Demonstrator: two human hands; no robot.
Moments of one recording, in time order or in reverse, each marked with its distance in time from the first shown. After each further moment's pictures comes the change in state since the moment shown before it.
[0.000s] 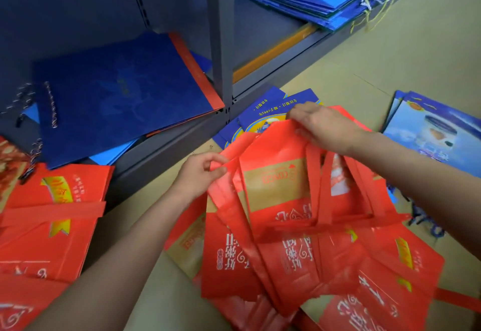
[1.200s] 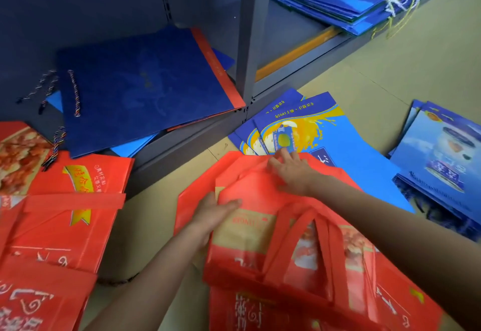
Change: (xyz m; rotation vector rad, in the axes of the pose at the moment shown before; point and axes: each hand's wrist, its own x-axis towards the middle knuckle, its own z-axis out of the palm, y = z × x) left_hand -0.028 -0.077 0.023 -0.205 0.025 -0.503; right_hand 0.020 -0.076 0.090 0.026 -0.471 0.260
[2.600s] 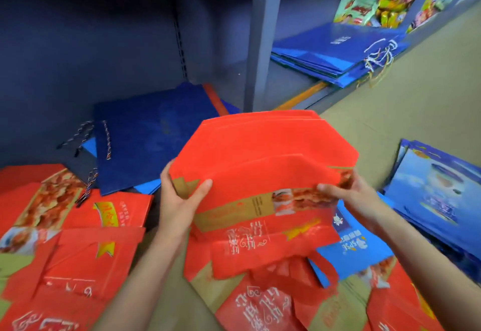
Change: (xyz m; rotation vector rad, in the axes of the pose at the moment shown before) left_hand -0.062 0.083 -0.069 -0.299 0.329 0.739; right_hand -0.079 0.045 -0.043 1.492 0.573 0.082
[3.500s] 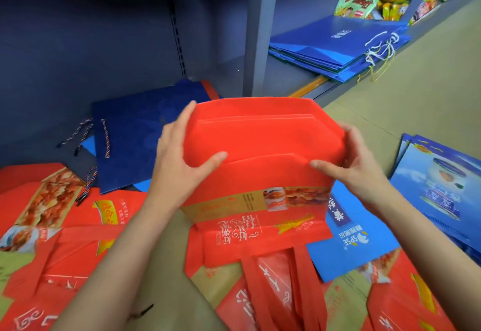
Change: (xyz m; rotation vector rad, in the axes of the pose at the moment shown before) left_hand 0.026 0.058 0.003 0.486 -0.135 0.397; right_hand -0.003 -0.057 0.013 -0.148 -0.043 -0.320
